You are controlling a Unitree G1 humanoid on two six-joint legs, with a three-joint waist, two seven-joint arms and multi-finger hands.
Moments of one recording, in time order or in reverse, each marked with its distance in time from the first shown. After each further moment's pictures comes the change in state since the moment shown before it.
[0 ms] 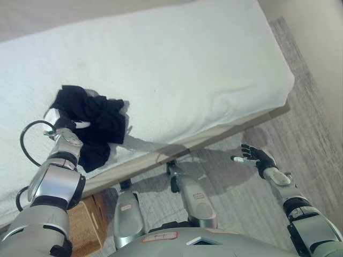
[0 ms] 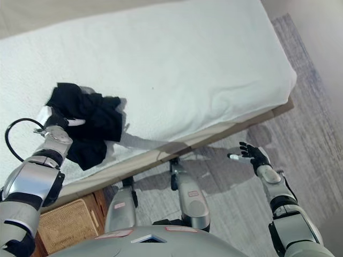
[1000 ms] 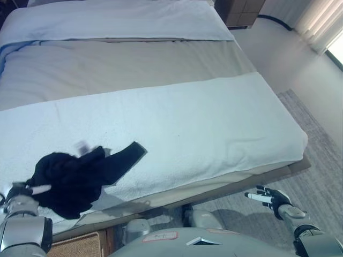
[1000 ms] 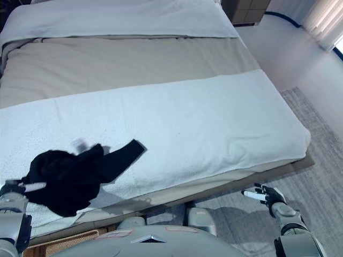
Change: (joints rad) left arm 0.489 0.219 0.471 0.096 0.056 -0.019 -0.155; right arm 0.135 -0.010 -0.125 0.188 -0.086 0.048 0.078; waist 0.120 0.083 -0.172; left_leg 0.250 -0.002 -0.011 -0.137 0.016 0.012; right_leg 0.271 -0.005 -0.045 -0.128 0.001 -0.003
